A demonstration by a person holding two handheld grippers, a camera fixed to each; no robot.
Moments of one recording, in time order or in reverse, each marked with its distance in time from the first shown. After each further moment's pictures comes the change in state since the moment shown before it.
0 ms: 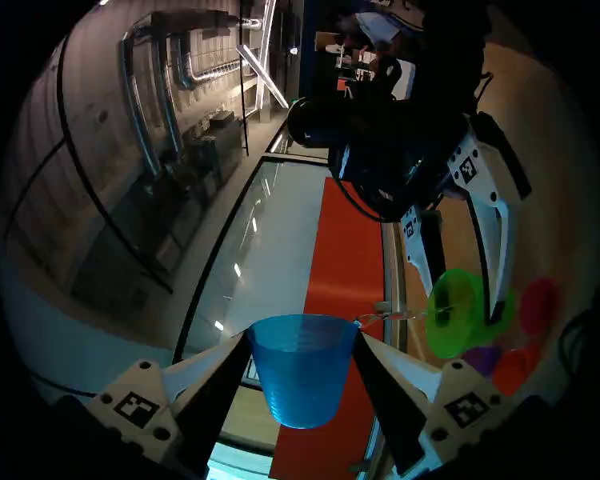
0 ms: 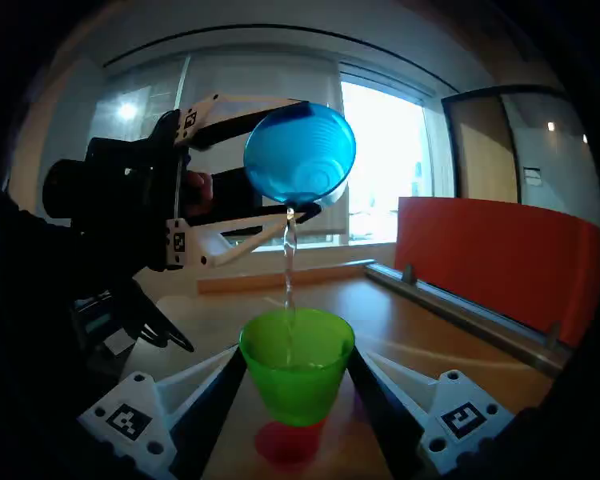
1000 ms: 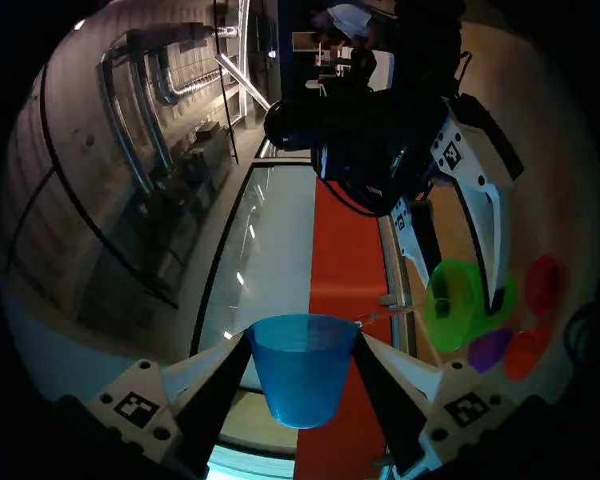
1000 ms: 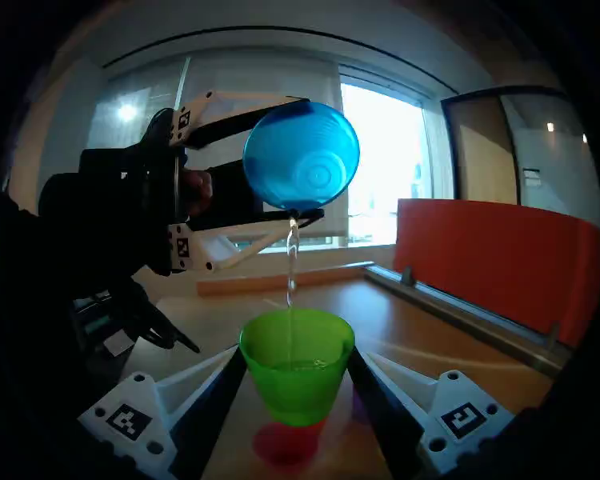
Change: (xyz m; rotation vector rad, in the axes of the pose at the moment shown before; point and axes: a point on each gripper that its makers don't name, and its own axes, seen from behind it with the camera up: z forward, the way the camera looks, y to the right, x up) left arm 0.006 -0.007 0.003 -0.006 0.008 0.115; right arm 0.003 -0.001 0.002 -0.003 0.009 0.001
